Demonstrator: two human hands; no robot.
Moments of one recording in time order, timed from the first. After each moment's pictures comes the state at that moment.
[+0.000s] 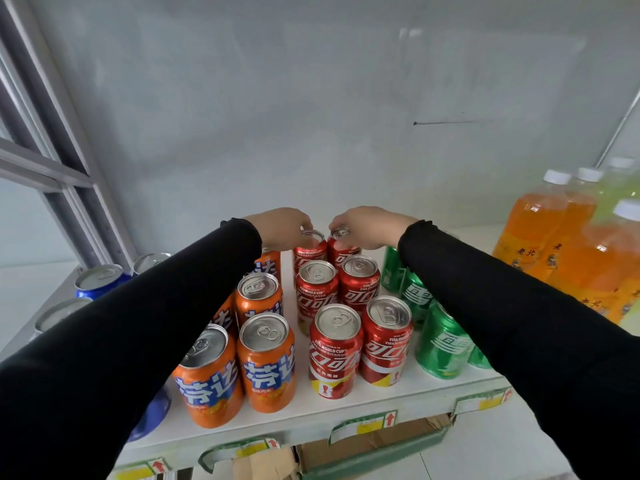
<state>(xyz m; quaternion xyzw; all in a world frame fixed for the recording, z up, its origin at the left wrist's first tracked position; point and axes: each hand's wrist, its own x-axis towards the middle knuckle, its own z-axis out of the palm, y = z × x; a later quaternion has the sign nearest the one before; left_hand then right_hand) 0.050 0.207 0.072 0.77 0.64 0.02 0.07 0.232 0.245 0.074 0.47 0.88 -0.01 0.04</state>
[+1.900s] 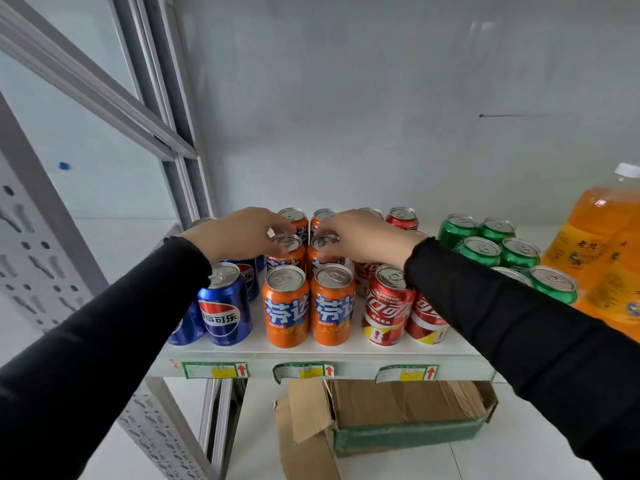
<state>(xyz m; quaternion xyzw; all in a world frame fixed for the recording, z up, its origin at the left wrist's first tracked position) -0.049 0.045 0.073 0.71 0.69 0.08 0.09 0.154 0.116 0.070 0.34 0.94 -0.01 -0.03</state>
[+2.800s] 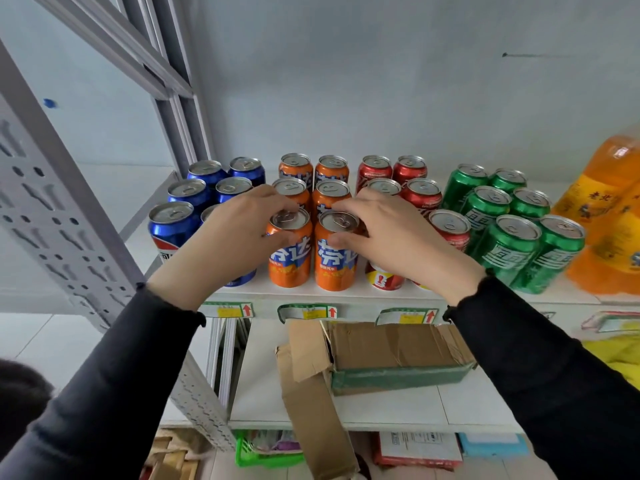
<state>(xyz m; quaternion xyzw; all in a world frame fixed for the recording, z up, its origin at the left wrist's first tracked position) -0.010 -0.045 0.032 0.70 0.69 0.20 -0.02 0.204 0.043 0.031 0.36 0.92 -0.03 -0.16</state>
